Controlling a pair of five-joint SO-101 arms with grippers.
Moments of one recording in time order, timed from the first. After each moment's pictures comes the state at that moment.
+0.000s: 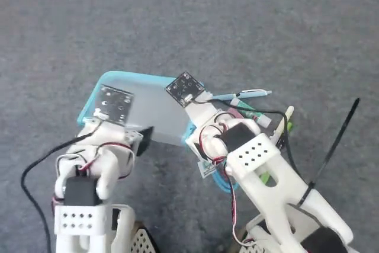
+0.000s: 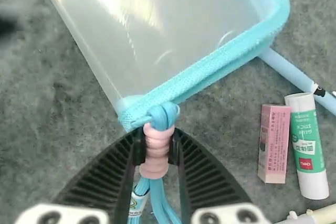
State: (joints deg) left arm -4.7 -75.2 66.7 66.8 -11.6; right arm -37.7 -29.0 43.8 56.6 8.7
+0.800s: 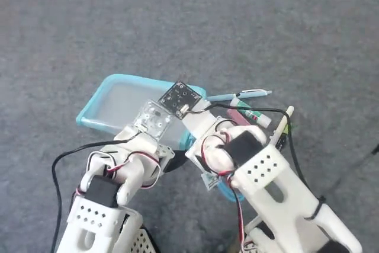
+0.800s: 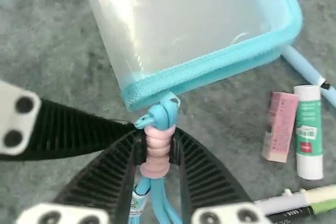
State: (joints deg) left arm 12.6 -75.3 75.6 59.6 -9.7; right arm -41.8 -38.1 41.2 69.5 11.0
